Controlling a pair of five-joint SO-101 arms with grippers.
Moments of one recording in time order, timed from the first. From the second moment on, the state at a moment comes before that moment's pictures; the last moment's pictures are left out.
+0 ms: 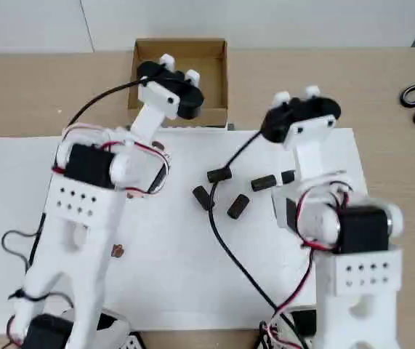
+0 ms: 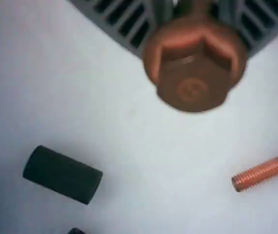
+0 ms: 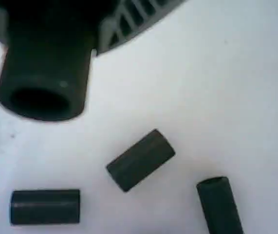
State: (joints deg) left arm 13.0 -22.8 10.0 86.9 -8.4; right arm -8.4 -47.5 20.7 90.5 6.9
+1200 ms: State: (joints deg) left arm 13.1 -73.7 53.1 59.6 46.5; right arm -43.3 -66.7 57.1 57.4 -1.5
